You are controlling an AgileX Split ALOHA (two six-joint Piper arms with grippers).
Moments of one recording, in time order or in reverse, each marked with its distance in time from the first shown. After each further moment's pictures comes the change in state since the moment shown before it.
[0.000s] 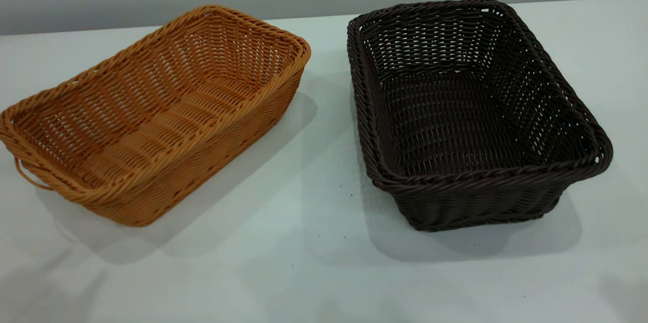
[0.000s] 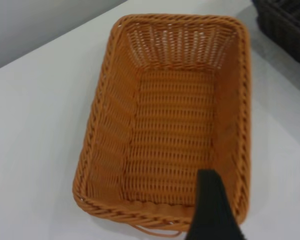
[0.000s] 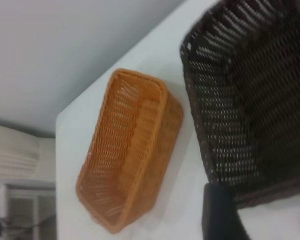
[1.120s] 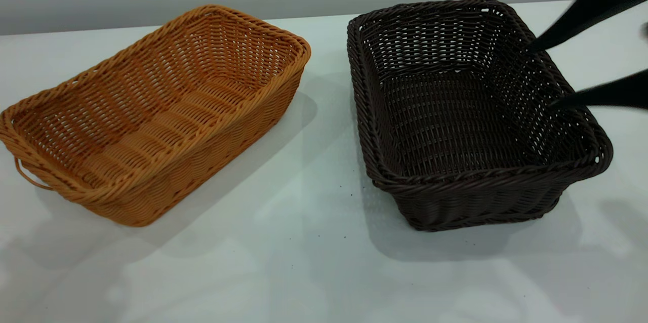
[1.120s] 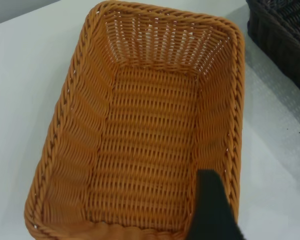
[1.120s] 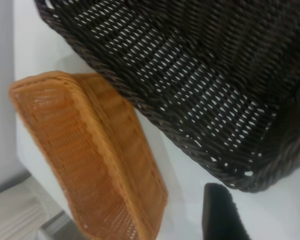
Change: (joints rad) left arm -0.001 0.226 -0.004 -0.242 -0.090 0.162; right arm 0.566 0.636 0.001 0.216 -0.536 0.488
